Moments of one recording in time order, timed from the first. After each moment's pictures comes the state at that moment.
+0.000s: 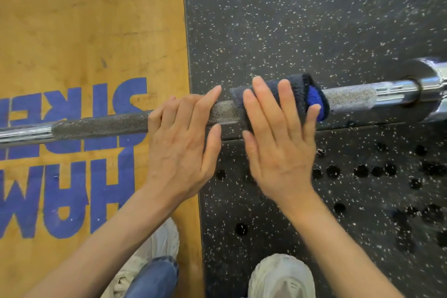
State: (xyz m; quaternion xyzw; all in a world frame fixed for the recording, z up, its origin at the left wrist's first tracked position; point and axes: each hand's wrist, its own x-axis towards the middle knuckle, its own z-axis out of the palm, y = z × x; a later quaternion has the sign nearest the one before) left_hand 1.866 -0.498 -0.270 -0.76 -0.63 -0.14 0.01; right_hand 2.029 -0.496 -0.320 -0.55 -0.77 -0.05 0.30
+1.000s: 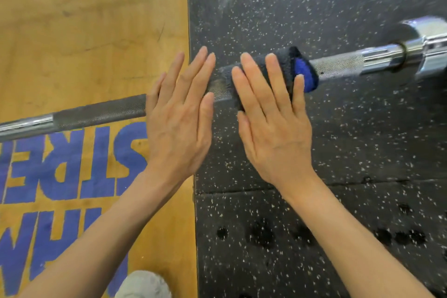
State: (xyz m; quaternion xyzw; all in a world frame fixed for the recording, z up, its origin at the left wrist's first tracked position) left_hand 1.857 -0.386 -0.284 -0.74 -0.64 -0.19 0.05; right_hand 2.018 -0.384 -0.319 -0.53 -0.80 -0.06 0.29
